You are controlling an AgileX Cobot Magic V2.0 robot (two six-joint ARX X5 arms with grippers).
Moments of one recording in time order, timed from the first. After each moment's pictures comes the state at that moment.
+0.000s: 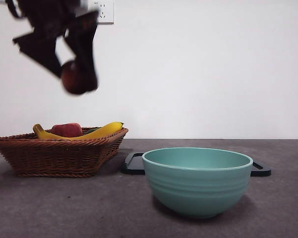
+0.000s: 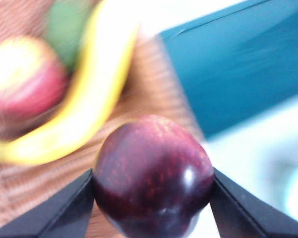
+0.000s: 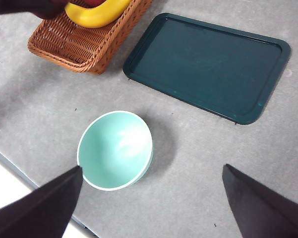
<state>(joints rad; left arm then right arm) -0.45 1.50 1.37 -0.78 0.09 0.00 0.16 0.81 1.04 -1.03 -0.48 -0.04</state>
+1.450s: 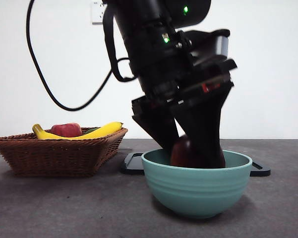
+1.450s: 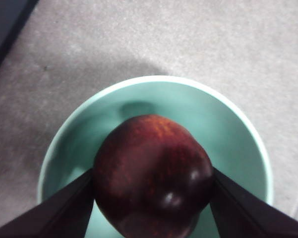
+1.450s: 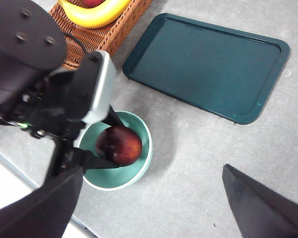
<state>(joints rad) -0.96 1.85 1.37 -0.67 0.13 0.12 0.16 0.81 1.04 -1.03 -0.48 -0.04</state>
